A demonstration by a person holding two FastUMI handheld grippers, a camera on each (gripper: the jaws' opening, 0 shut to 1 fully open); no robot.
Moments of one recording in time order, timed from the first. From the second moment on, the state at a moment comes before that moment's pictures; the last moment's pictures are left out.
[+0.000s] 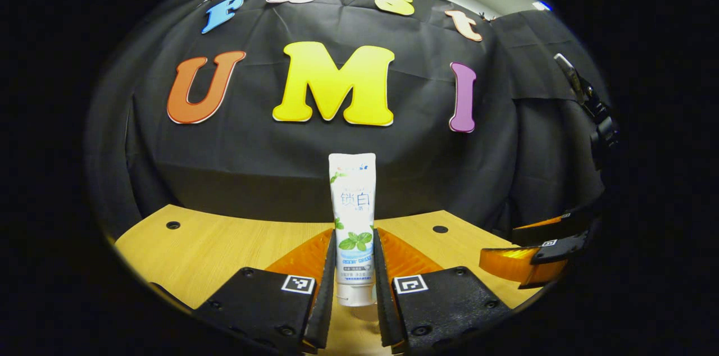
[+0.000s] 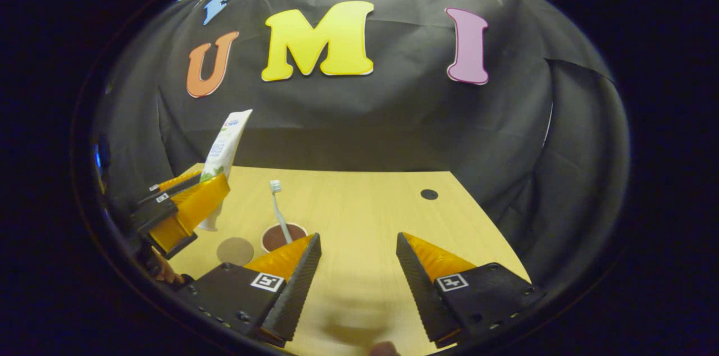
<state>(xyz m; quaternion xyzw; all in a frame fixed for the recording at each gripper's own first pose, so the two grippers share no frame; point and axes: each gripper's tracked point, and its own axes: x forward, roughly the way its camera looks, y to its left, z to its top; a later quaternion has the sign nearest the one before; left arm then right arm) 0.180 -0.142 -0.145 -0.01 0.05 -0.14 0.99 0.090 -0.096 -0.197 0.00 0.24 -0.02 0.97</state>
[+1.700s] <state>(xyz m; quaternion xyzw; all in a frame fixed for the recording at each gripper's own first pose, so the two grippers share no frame) 0.160 -0.153 -0.216 -0.02 0.06 -0.13 0.99 0.063 -0.114 -0.247 0.03 0.31 -0.05 0.95</state>
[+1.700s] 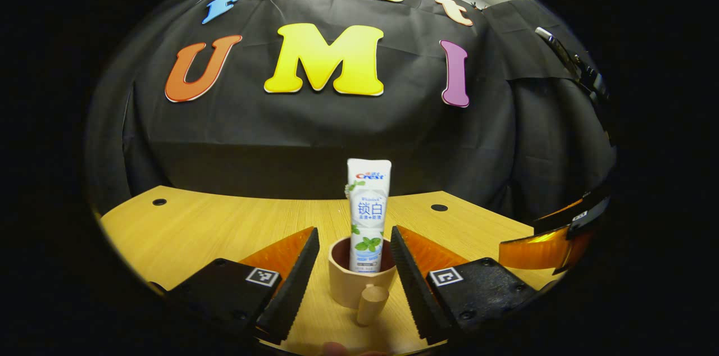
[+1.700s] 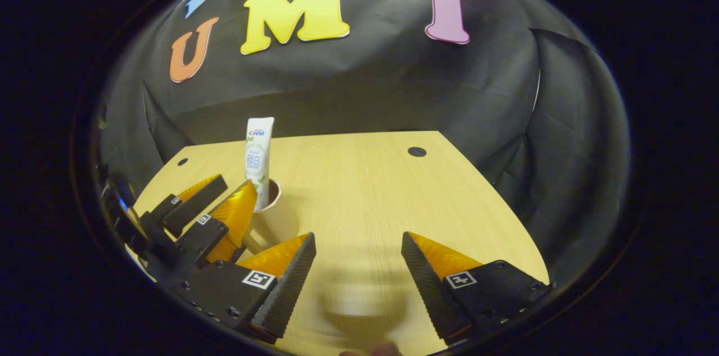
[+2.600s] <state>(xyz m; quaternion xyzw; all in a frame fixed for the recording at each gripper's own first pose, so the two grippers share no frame) 0.076 0.041 -0.121 -0.02 0.07 0.03 1.00 0.092 0.020 -0.252 0.08 0.49 0.00 0.87</state>
